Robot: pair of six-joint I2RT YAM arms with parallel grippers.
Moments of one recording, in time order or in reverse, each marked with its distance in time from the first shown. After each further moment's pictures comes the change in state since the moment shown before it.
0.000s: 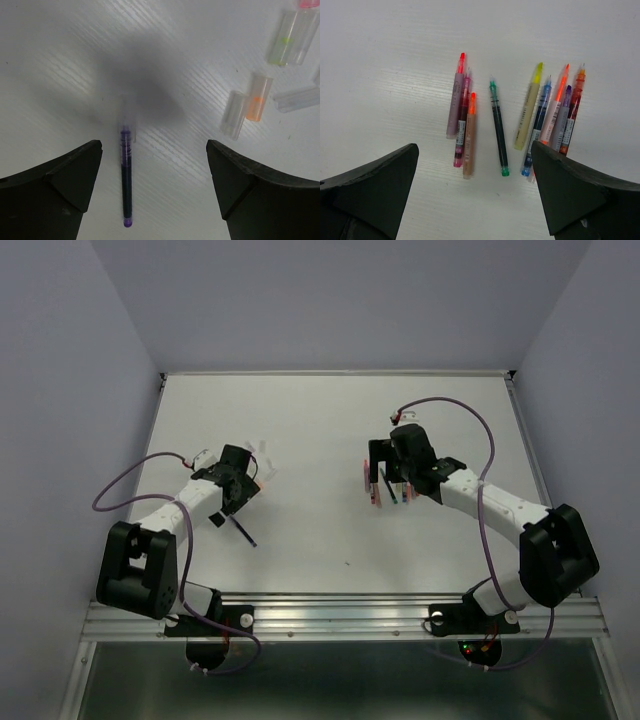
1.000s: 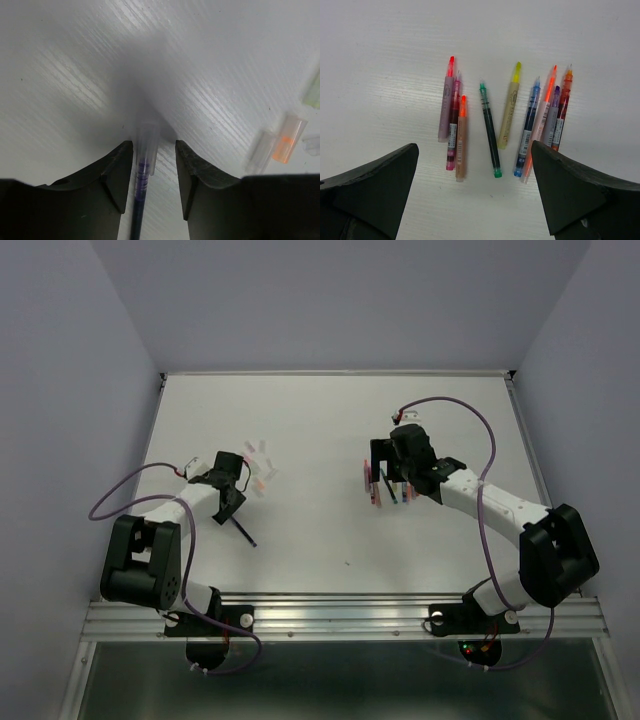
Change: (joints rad) left arm 0.078 0.047 -0.082 0.111 -0.024 -0.031; right arm 0.000 0.000 -0.001 -0.001 0.047 -0.003
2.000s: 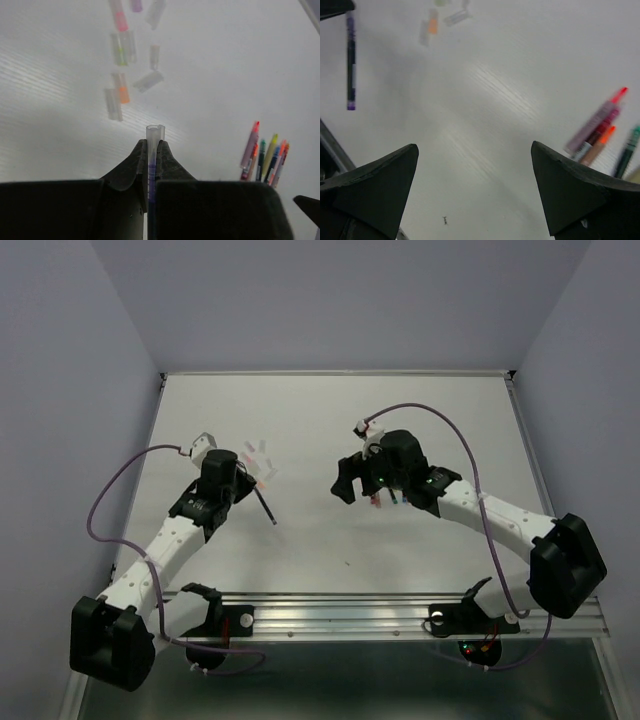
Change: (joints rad) left arm -0.097 -0.406 -0.040 0.134 0.171 0.147; right arm 0.106 -0.072 -0.026 0.135 -0.499 -0.114
